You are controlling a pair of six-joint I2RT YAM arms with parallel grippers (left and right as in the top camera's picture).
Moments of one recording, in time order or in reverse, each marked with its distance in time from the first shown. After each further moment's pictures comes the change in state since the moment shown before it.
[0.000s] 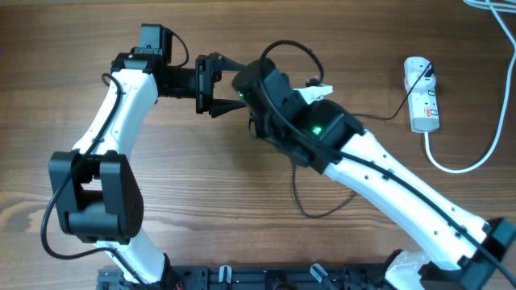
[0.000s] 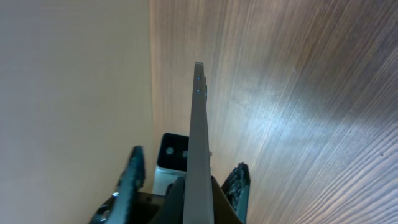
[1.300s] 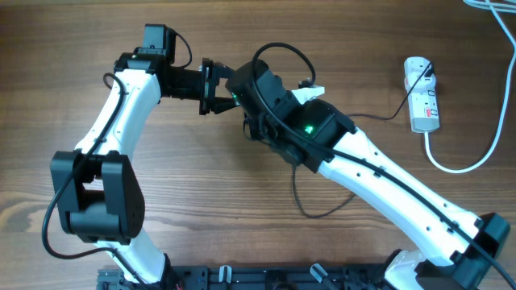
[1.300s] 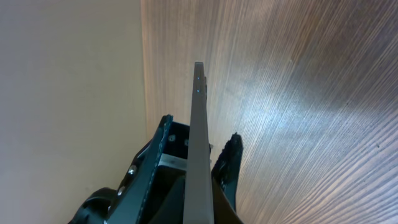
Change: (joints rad) left arm -0.017 0.000 0.000 0.000 -0.128 -0.062; right arm 0.008 0.023 0.000 0.015 -0.034 0.001
